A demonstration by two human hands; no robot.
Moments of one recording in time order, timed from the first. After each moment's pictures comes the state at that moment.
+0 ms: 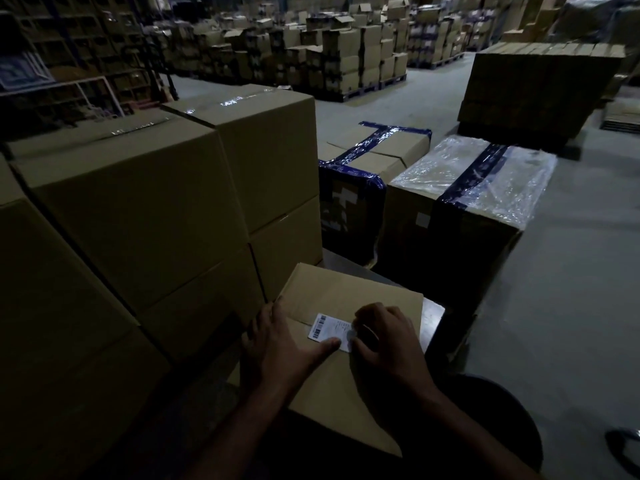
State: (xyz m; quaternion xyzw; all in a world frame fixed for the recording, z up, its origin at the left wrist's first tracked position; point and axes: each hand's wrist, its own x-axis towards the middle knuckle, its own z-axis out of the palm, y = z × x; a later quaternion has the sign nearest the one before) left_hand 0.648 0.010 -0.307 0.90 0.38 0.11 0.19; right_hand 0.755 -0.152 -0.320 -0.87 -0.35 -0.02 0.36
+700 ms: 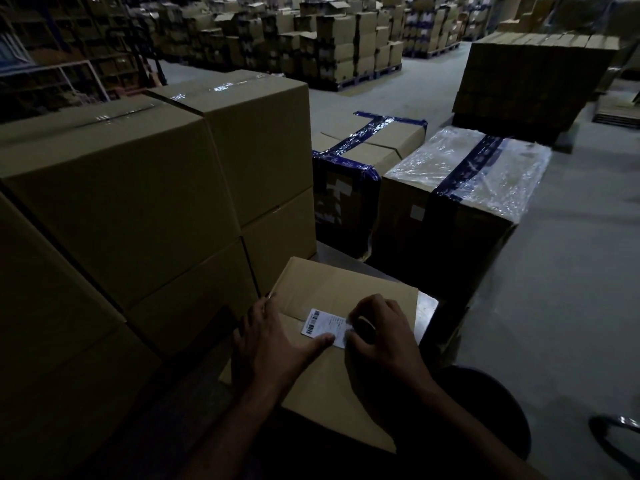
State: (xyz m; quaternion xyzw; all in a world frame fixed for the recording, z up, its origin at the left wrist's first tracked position) left_hand 0.645 0.009 -0.306 0.90 0.37 0.13 0.20; right_hand 0.754 -0.153 -0.313 -0.85 -0.32 0.02 0.42
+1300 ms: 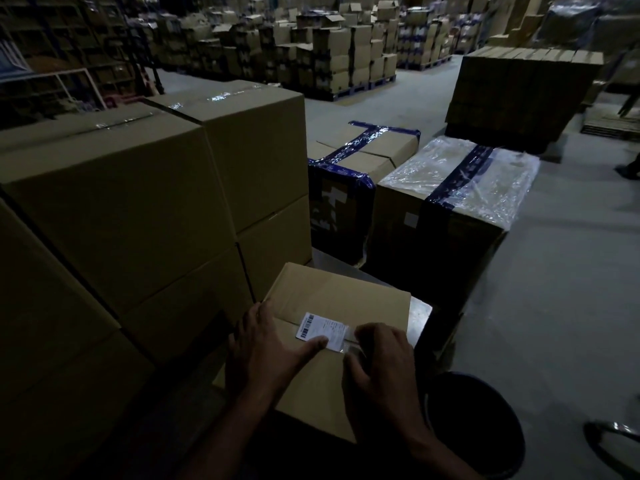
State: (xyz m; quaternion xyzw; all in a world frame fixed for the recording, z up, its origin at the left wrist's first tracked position) left_hand 0.647 0.010 -0.306 0.89 0.38 0.12 0.21; right_hand 0.715 -0.167 -0.326 -0.88 -0.26 -0.07 0.40
